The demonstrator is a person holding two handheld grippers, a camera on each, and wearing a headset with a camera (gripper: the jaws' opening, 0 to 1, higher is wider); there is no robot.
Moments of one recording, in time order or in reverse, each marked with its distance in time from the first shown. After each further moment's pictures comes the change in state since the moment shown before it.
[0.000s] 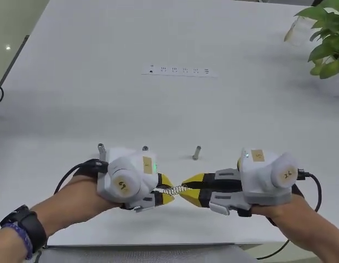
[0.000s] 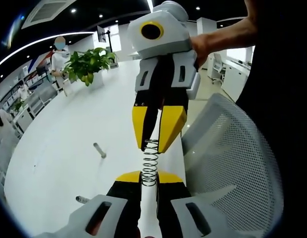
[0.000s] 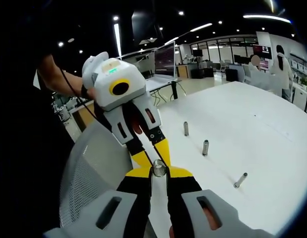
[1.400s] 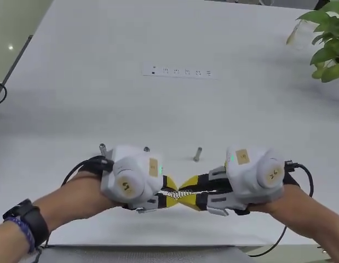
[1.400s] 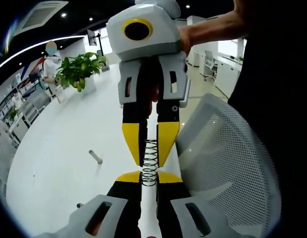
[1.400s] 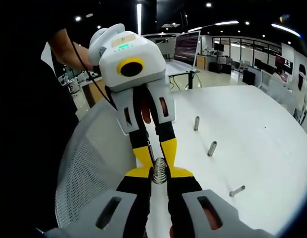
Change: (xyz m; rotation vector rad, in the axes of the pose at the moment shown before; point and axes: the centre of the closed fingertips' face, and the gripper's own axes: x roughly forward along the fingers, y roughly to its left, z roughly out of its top) left arm -0.002 -0.010 0.010 0.063 -0.005 -0.052; right arm 0.007 0.010 -0.005 -0.182 0.150 0.077
